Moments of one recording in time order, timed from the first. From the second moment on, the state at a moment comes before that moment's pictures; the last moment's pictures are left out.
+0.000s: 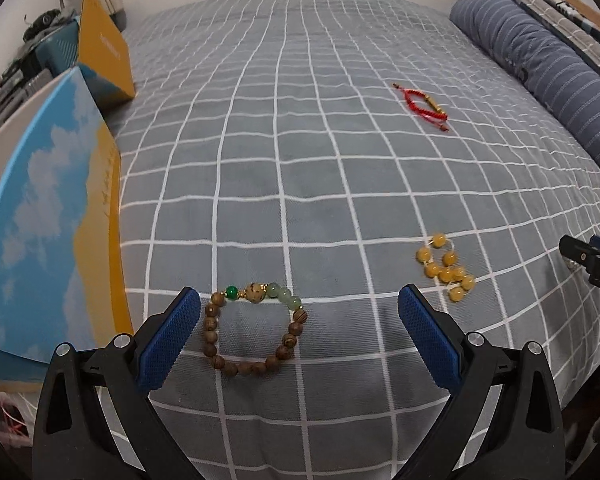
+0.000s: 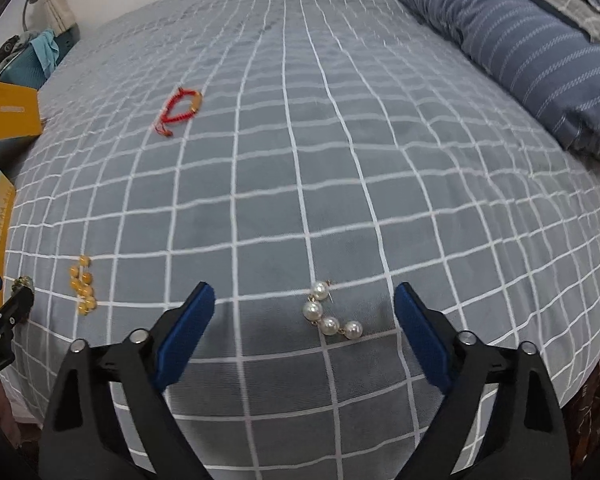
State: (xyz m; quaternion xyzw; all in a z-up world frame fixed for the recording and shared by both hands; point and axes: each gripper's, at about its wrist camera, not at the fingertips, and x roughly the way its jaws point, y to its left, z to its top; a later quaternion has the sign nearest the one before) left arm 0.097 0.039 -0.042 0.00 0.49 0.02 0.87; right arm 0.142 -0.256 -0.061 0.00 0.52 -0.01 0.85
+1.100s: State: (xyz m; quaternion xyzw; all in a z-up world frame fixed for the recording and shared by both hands) left arm 0.098 0.039 -0.052 -0.01 0.51 0.00 0.86; right arm 0.142 -0.259 -0.070 0.02 0.54 0.01 0.84
